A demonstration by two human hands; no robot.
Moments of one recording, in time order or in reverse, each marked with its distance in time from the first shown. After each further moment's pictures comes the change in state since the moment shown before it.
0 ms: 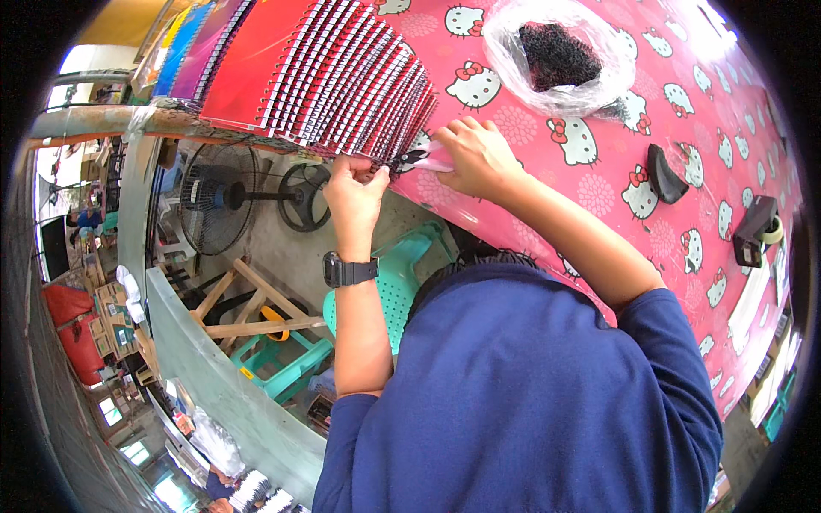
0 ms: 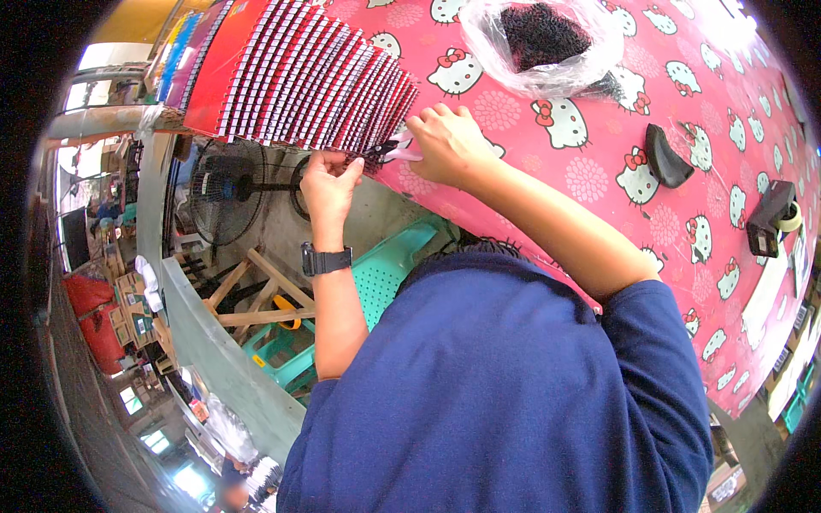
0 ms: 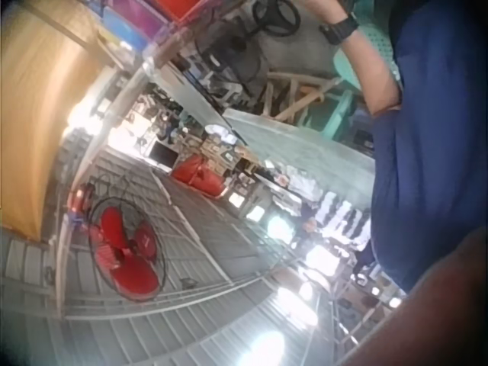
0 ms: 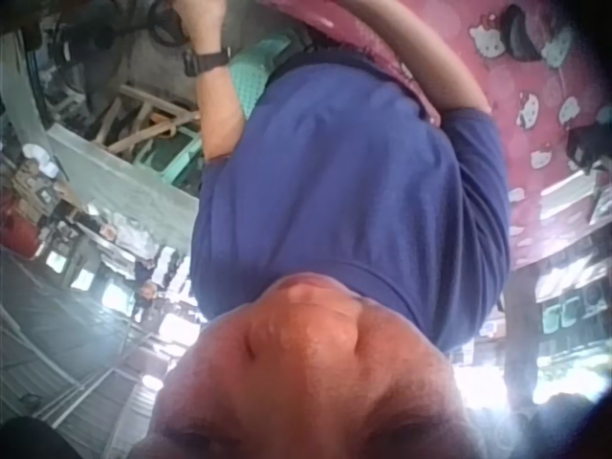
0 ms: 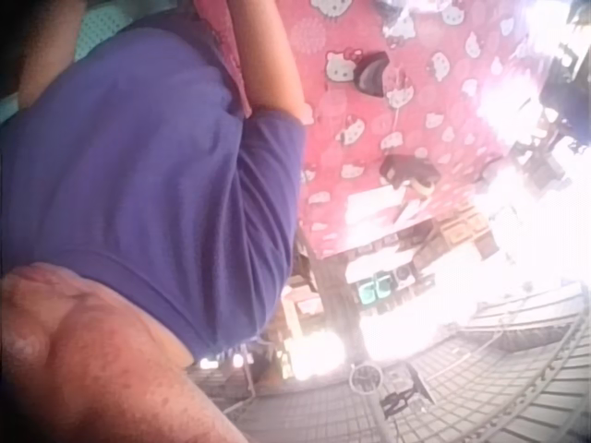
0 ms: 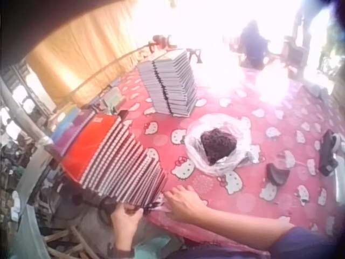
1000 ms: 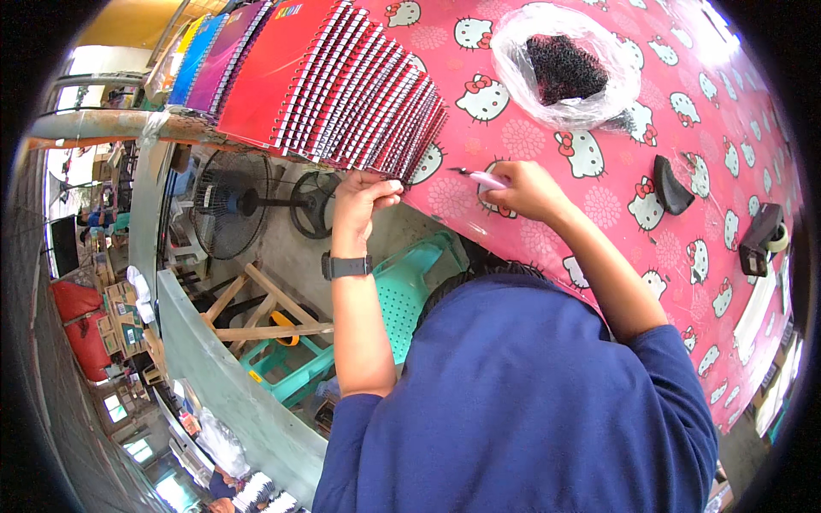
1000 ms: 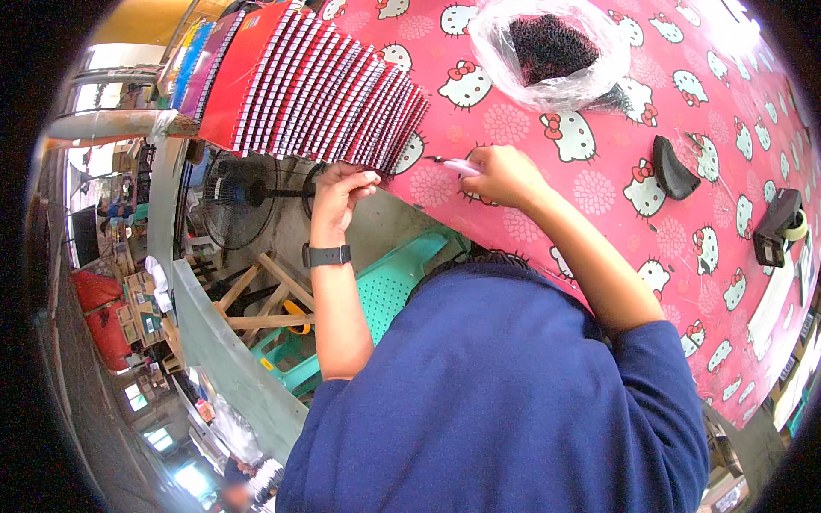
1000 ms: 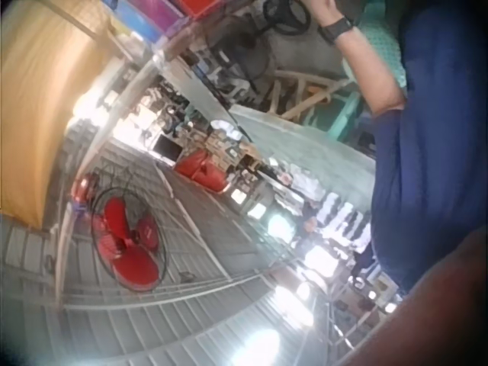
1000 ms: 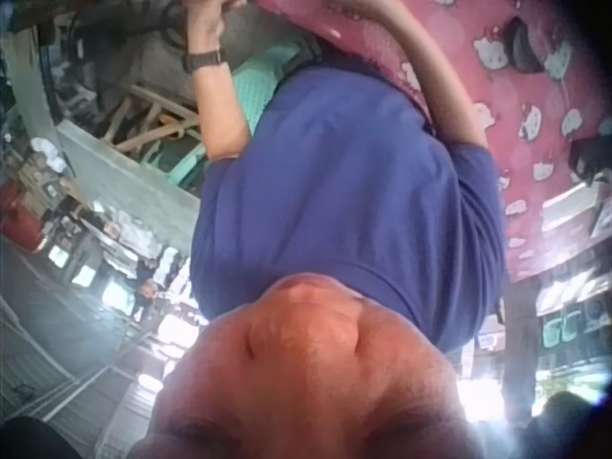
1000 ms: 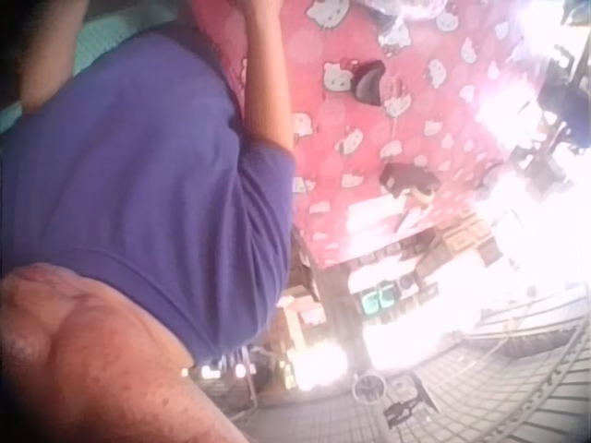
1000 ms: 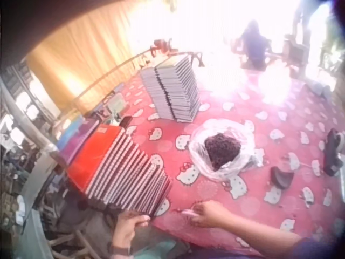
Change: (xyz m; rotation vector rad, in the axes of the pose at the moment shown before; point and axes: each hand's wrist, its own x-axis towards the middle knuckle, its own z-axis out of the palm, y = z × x) left_hand 0.019 -0.010 -0.017 -0.576 -0.325 -0.460; right_hand -0.038 0.027 -0.025 0.490 -0.314 0.465
